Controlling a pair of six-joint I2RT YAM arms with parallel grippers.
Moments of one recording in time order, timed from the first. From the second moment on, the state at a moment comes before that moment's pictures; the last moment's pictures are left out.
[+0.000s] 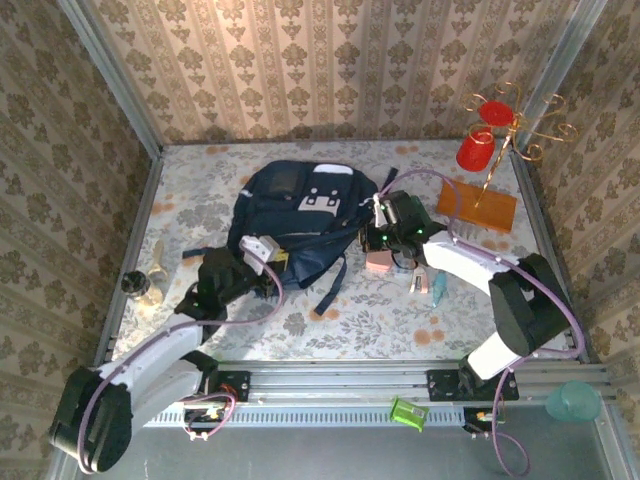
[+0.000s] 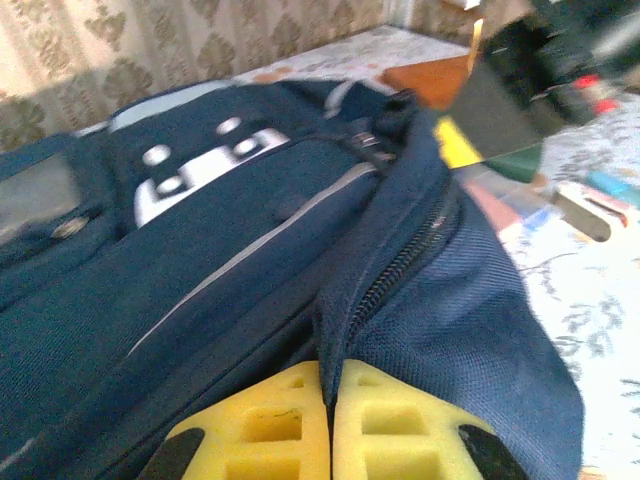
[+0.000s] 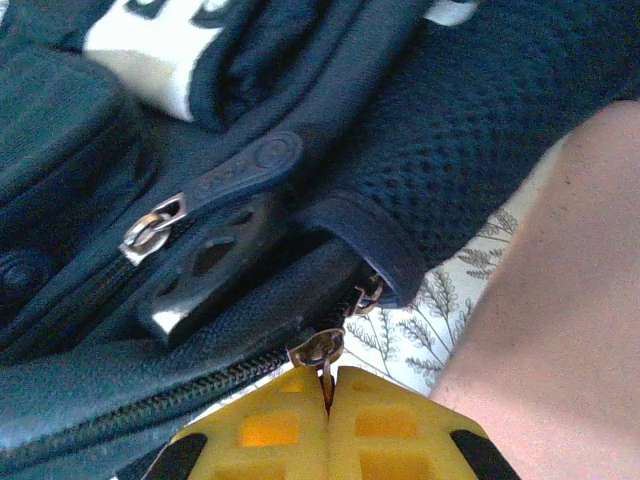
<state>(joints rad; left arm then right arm) -0.48 0.93 0.32 0.30 0.35 0.10 0.46 1.55 0.93 -0.19 -0.14 0.40</state>
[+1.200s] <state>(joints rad) -0.52 0.94 0.43 0.06 -0.13 -0.41 0.50 1.46 0.91 -0.24 -0.14 0.44</state>
